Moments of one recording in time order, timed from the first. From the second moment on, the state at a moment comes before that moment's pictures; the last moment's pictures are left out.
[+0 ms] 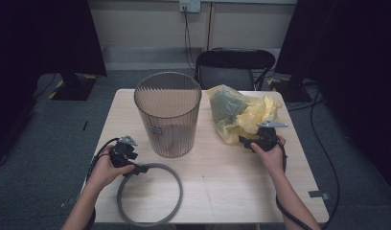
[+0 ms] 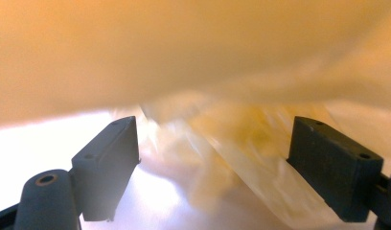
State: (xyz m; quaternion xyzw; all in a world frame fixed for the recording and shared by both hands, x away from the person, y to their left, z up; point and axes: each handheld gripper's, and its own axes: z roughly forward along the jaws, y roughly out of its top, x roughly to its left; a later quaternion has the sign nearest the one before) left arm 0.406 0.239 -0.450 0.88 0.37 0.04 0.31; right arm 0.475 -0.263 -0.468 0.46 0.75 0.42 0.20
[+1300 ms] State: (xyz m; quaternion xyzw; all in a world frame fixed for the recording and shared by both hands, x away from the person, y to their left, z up) left arm 0.381 0.232 -0.452 0.88 0.36 0.05 0.30; right arm 0.378 -0.293 -0.495 0.44 0.80 0.35 0.20
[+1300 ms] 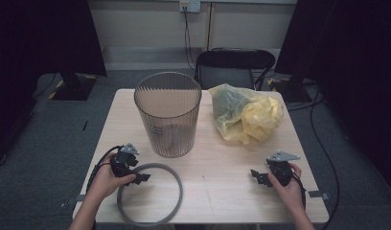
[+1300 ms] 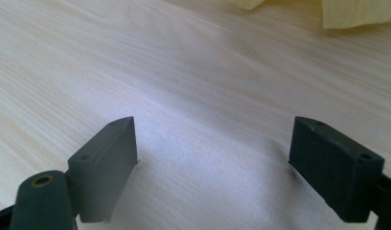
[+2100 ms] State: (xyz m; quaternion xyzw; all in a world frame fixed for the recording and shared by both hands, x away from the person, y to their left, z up) left arm 0.381 0.240 -0.447 0.88 0.37 0.07 0.30; right arm 0.372 -0.297 -0.499 0.44 0.80 0.35 0.20
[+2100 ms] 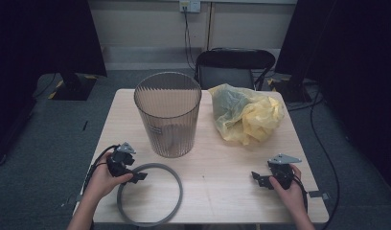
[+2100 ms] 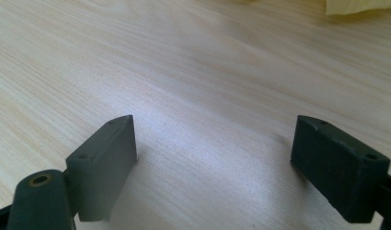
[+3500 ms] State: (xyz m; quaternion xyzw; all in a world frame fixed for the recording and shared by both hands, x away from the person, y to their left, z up) left arm 0.390 0.242 -0.478 0.88 0.39 0.10 0.27; right arm 0.372 -0.297 -0.499 0.44 0.80 0.35 0.19
